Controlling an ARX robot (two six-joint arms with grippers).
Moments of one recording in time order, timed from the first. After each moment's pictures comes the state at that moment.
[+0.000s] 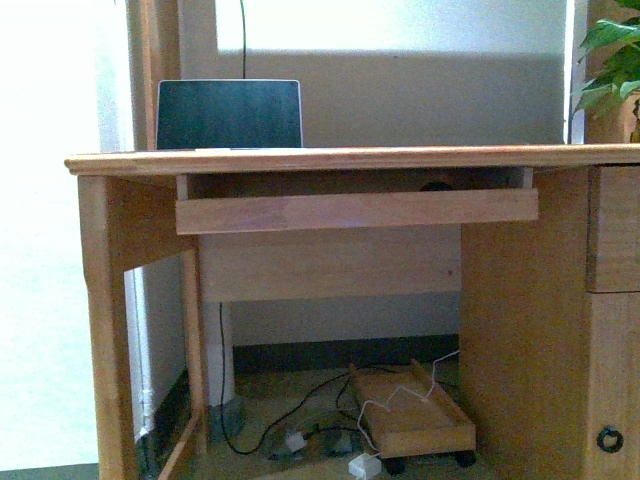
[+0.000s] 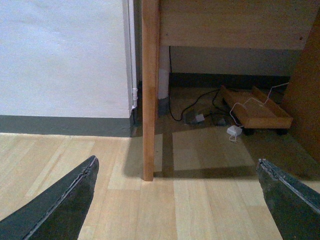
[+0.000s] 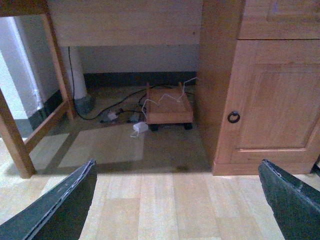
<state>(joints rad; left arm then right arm) 0.00 0.00 0.01 0.00 0.00 -0.01 0.00 0.00 0.02 0.00 0.00 0.00</state>
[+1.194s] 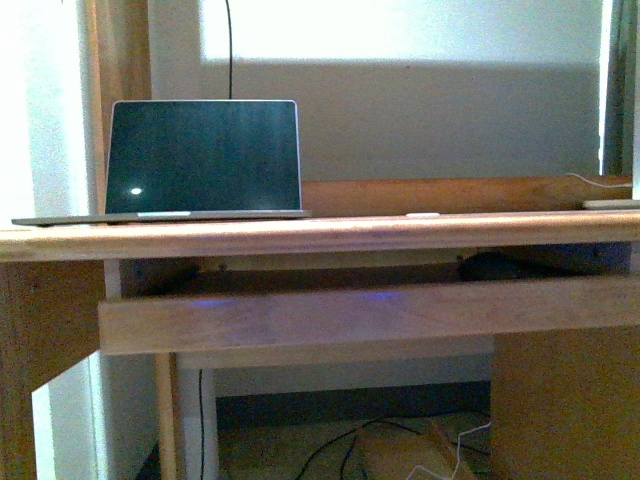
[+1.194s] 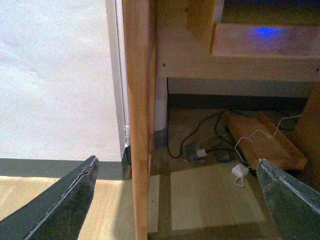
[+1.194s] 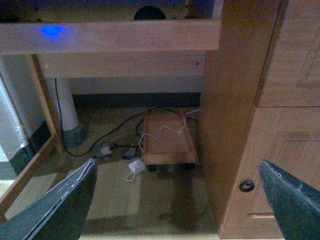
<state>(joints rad) 0.00 0.00 0.01 0.00 0.00 -0.01 0.00 0.00 0.02 0.00 0.00 0.00</state>
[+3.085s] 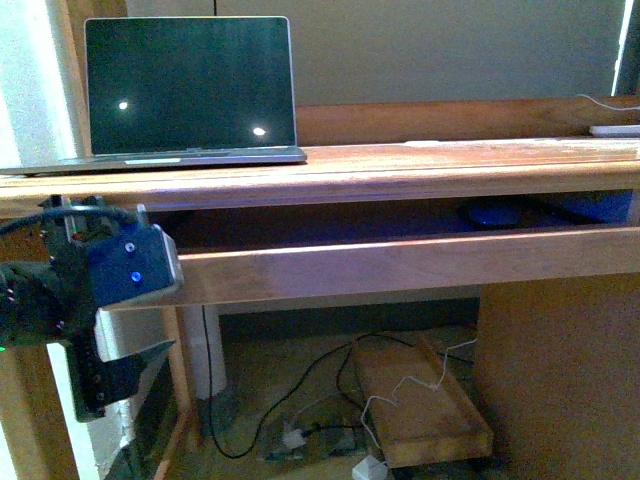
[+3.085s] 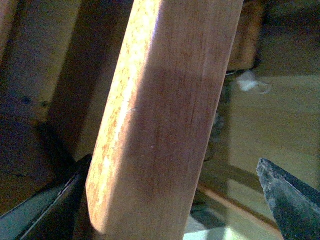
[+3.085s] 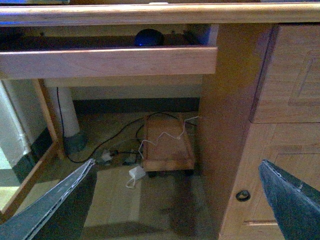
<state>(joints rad) -0.07 1.77 0.97 0.25 0.45 1.24 0.00 0.00 0.02 0.00 0.00 0.00</state>
